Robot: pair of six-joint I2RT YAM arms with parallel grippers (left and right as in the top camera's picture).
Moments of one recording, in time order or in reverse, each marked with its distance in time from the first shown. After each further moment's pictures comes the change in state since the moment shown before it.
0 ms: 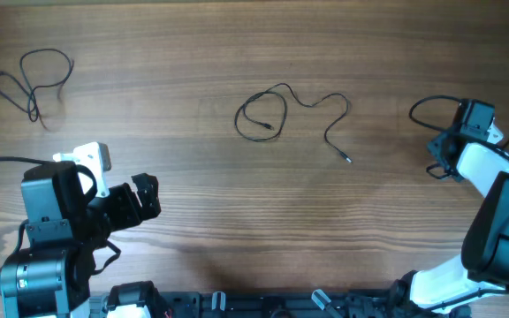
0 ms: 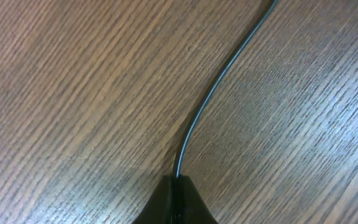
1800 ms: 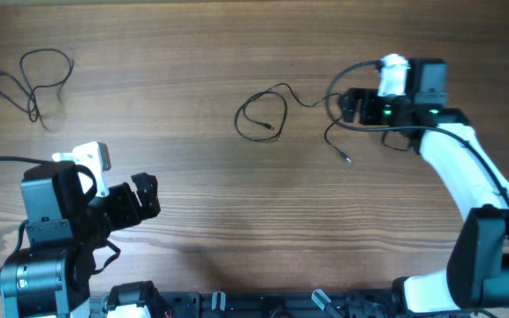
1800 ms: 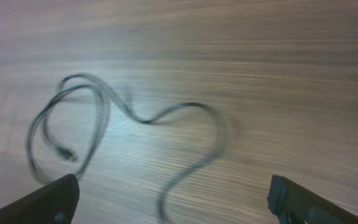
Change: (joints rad) left arm 0.000 0.000 0.000 0.009 -0.013 0.000; right arm 0.395 -0.115 0.185 -0.062 -0.599 -0.483
